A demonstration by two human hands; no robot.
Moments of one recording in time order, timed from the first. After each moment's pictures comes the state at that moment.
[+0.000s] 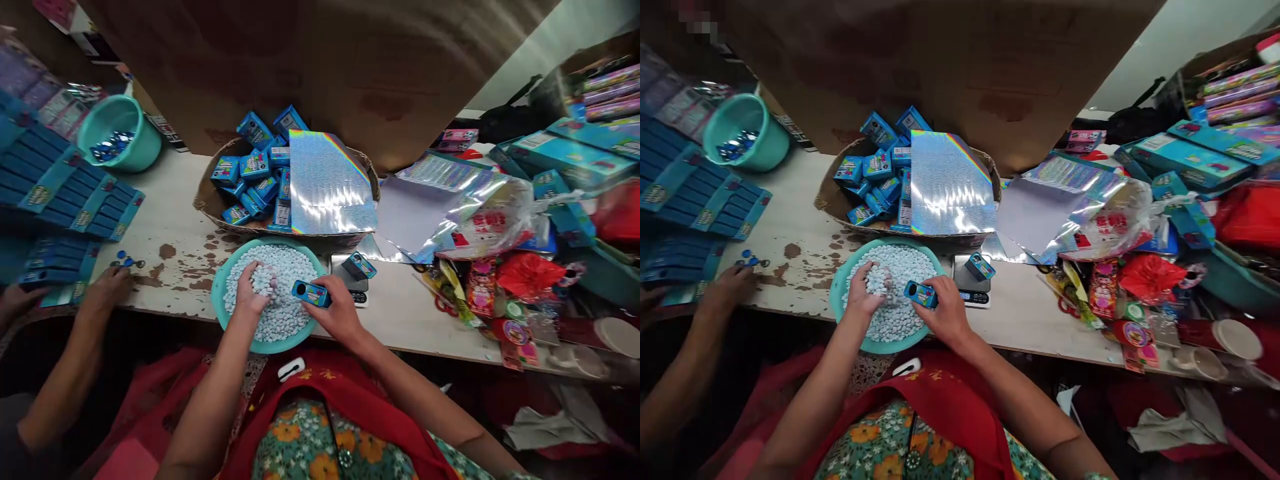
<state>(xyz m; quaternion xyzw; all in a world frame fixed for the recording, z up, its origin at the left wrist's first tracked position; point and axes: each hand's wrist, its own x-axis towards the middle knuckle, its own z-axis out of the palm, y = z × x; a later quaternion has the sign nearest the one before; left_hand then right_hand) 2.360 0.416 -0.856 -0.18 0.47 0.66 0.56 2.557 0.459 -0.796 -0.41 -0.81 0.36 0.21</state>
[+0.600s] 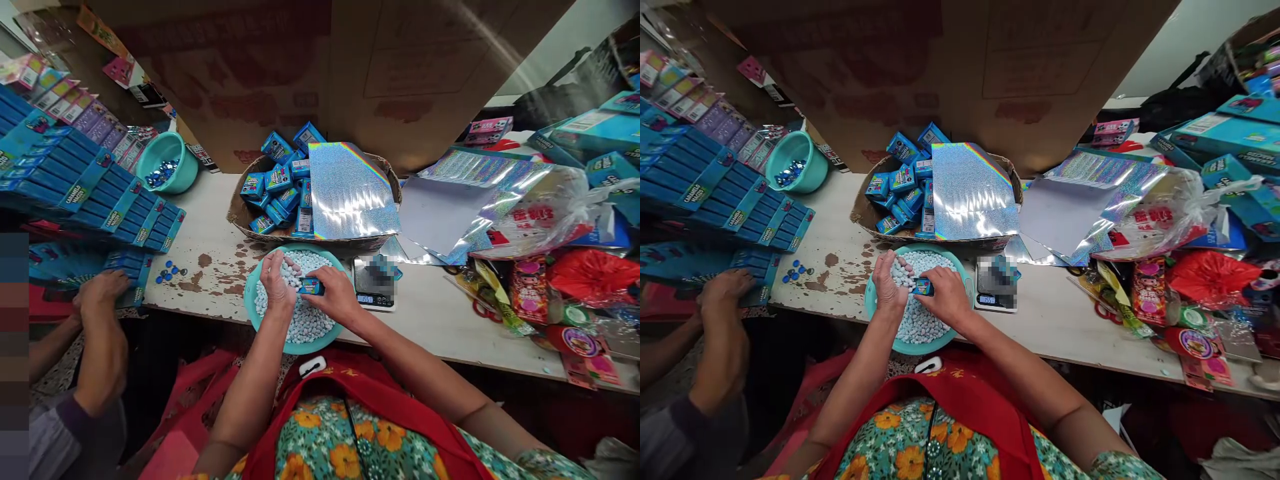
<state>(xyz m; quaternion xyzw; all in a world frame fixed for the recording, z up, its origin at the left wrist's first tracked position) 2.371 0.439 -0.795 -0.03 0.52 0.77 0.37 2.499 0.471 -0.800 -0.34 -0.88 0.31 0.13</state>
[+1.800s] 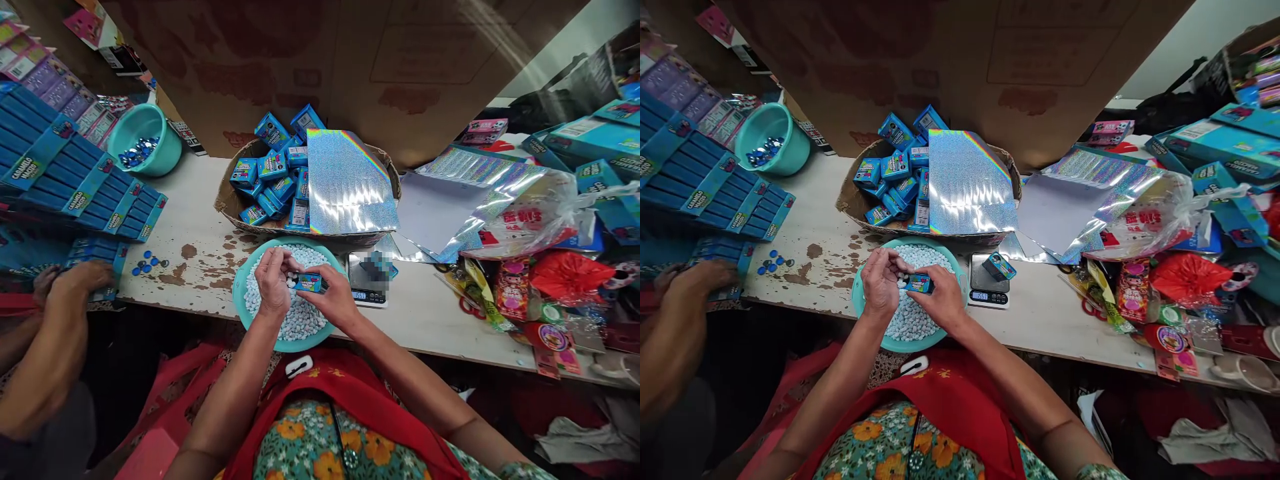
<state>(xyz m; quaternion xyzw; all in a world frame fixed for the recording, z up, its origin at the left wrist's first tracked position) 2.375 0.426 -0.782 0.10 0.51 0.76 0.40 2.496 0.462 -0.796 -0.40 -0.79 0.42 0.21</state>
